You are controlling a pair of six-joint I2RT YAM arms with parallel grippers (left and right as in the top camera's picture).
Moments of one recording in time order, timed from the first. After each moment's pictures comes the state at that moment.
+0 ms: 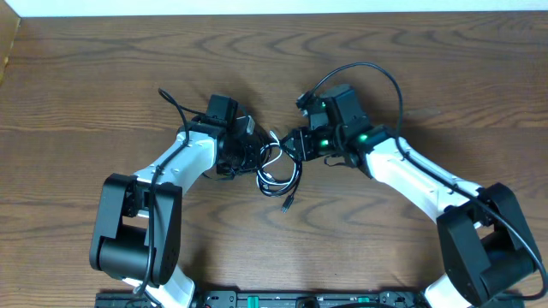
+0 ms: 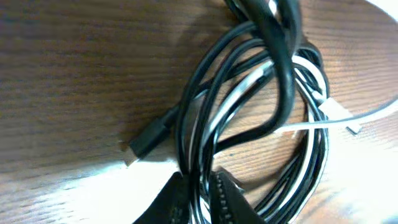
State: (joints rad) left arm -0.23 1.79 1.00 -0.57 0.43 -0.30; right arm 0.53 1.76 1.08 -0.19 -0.50 0.39
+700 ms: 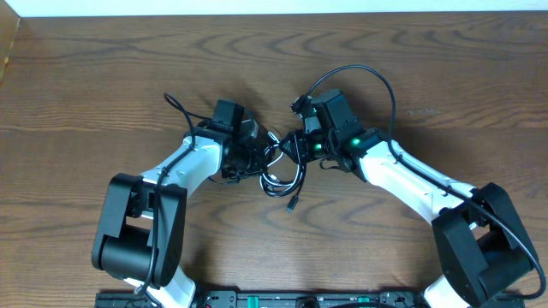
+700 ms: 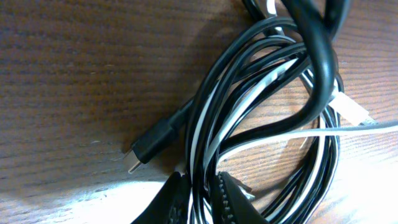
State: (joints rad) left arm -0.27 1.79 0.96 -0.51 0.41 -0.38; right arm 0.57 1.76 1.08 -0.19 -0.41 0.39
